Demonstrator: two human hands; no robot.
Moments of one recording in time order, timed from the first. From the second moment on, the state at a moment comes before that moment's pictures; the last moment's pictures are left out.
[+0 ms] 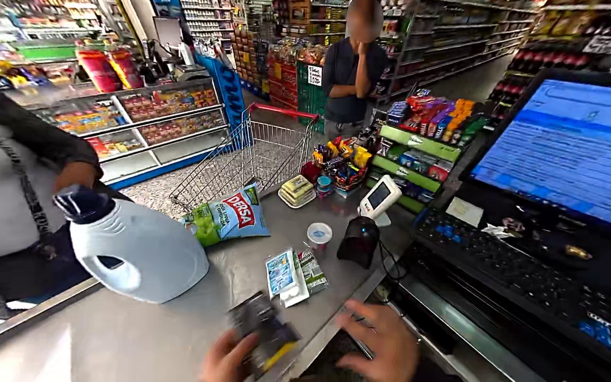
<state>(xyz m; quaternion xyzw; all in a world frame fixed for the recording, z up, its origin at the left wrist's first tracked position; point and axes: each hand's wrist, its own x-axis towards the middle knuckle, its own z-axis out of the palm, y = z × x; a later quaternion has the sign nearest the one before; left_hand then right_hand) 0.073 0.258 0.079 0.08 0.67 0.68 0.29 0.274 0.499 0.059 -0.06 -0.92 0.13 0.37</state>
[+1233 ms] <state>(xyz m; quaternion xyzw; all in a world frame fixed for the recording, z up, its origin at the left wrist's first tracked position) 0.059 0.124 0.068 0.14 0.94 0.29 0.12 0.023 0.514 0.056 -0.29 -0.89 0.26 -0.23</state>
